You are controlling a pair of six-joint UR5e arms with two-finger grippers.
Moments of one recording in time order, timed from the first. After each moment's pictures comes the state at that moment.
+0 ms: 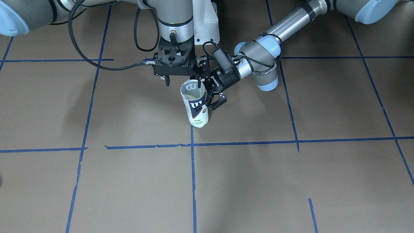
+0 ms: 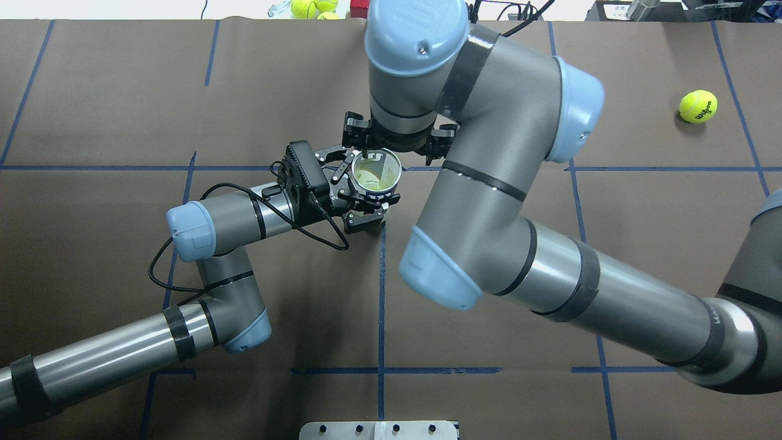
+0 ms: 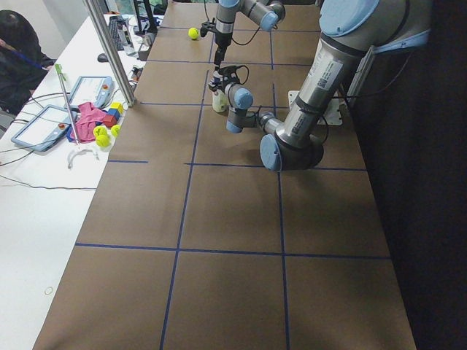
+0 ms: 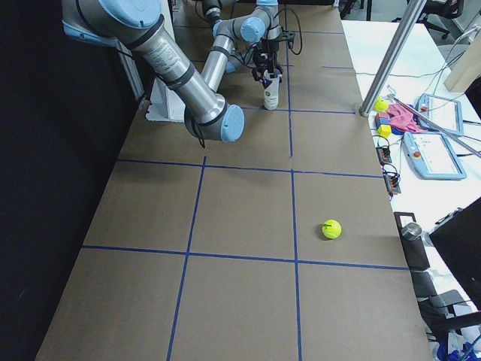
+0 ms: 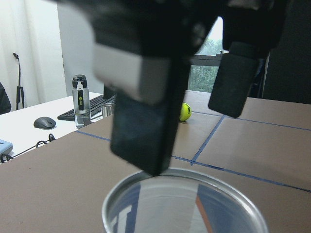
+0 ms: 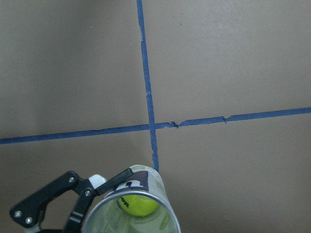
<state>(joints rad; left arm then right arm) -0.49 -2.23 -1.21 -3.26 -1.56 -0.36 0.64 -0.65 1.74 -1.89 1.87 1.22</state>
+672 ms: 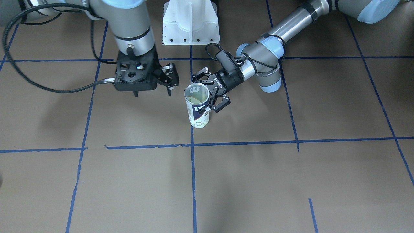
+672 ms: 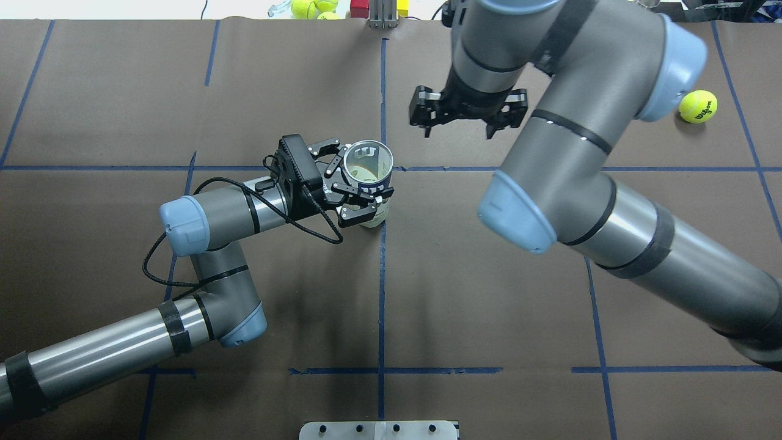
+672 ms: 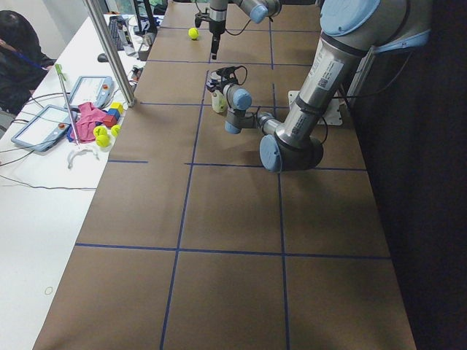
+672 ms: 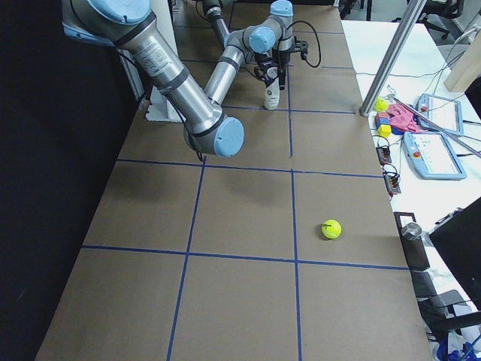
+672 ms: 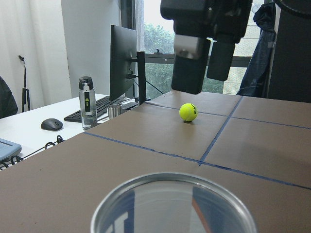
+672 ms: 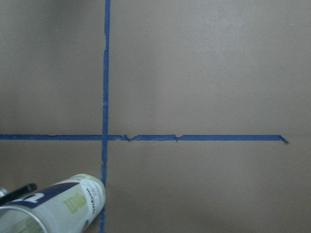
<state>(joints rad) -0.51 -2.22 -1.21 -3.26 -1.56 -0.35 0.78 -0.78 1.80 -1.88 2.00 1.00</state>
